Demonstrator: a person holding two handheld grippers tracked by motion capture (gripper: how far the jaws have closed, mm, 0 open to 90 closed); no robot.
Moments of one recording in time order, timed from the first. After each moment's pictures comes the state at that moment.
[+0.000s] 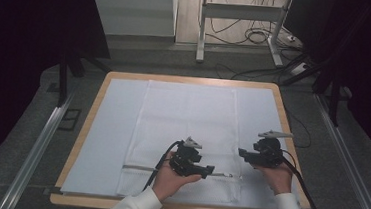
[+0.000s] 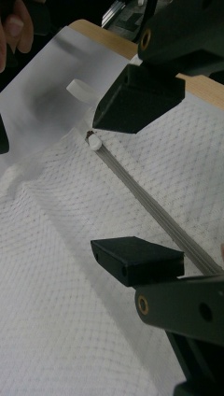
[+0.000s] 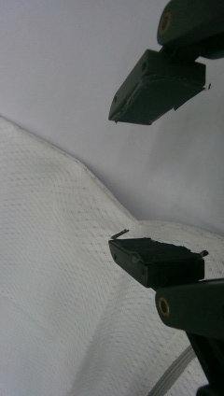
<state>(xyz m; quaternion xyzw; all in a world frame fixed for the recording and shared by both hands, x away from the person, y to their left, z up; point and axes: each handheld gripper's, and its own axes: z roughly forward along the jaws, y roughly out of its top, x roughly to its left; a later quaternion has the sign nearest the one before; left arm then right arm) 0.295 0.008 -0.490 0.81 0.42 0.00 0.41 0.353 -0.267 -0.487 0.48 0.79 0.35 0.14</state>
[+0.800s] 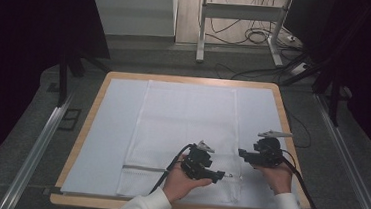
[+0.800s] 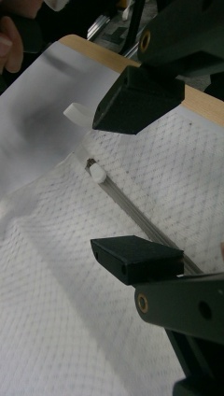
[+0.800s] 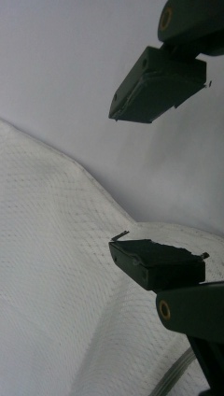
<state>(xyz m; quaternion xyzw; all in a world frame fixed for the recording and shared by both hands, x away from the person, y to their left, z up) 0.295 -0.025 -0.494 0.83 0.40 -0.03 0.40 0.355 -0.267 -0.488 0.49 0.79 0.34 0.14</state>
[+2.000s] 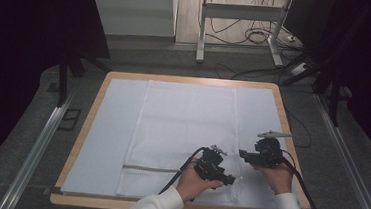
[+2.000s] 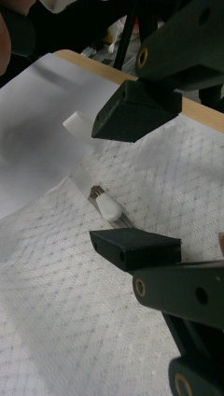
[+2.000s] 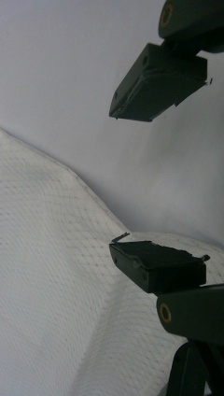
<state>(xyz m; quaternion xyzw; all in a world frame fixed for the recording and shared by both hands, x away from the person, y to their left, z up) 0.307 -0.058 -0.512 0.83 0.40 -0.10 0.38 0.356 -0.268 -0.490 0.49 0.80 0.33 0.15</state>
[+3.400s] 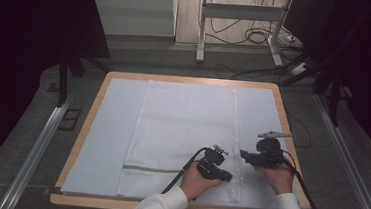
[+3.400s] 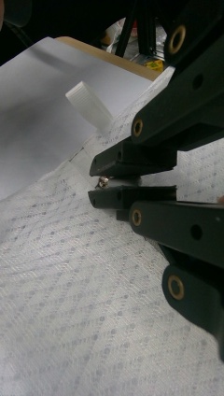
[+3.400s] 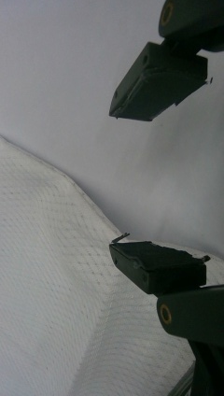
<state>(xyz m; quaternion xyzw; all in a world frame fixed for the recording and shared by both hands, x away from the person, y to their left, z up) 0.316 -0.065 -0.524 0.83 0.40 -0.11 0.36 0.355 -0.269 -0.490 0.49 0.80 0.32 0.16</state>
